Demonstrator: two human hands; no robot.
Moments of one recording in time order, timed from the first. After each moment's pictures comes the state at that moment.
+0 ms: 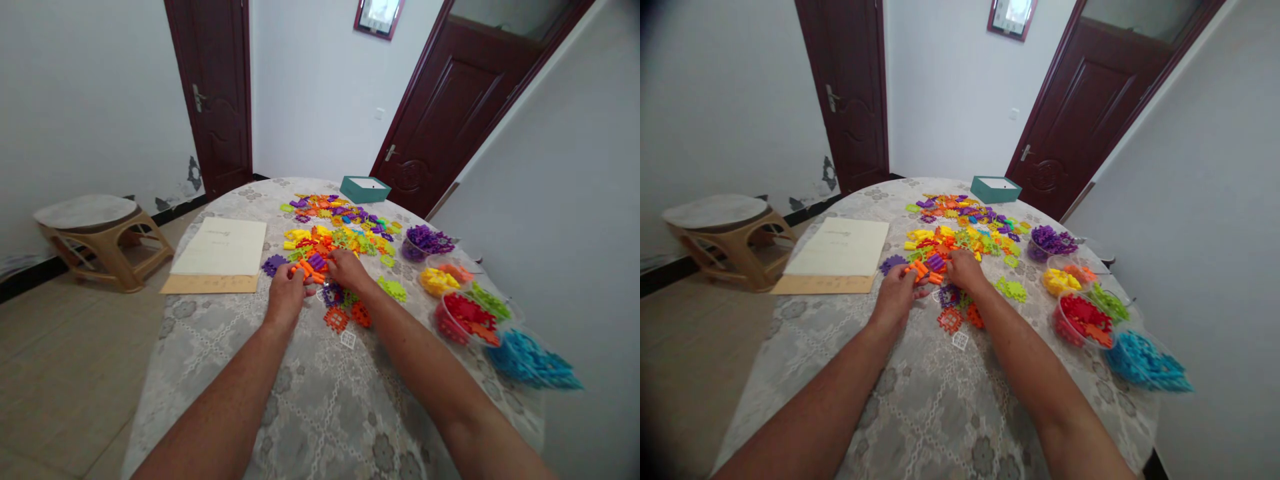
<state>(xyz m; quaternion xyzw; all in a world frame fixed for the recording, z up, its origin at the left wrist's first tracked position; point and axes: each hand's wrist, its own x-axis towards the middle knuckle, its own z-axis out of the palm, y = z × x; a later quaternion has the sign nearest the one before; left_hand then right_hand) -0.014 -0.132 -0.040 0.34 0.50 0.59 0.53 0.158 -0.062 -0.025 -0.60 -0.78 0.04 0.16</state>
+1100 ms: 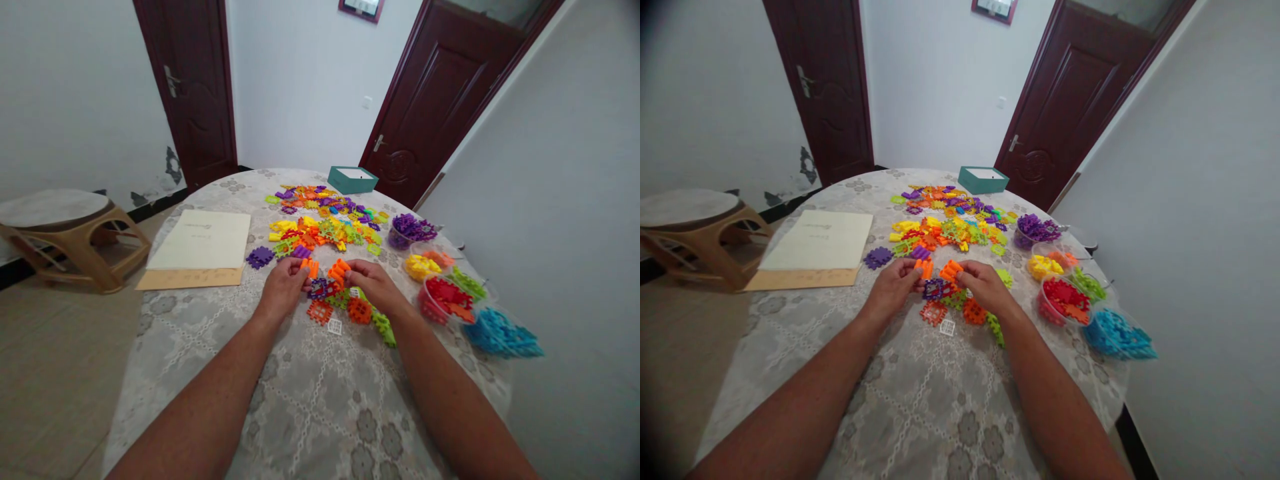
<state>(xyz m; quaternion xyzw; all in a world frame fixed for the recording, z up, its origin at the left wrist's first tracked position) -0.006 -0.145 -0.032 0.50 0.47 0.50 0.53 0.221 -0.166 -0.004 -0.51 -0.67 0.40 0.37</state>
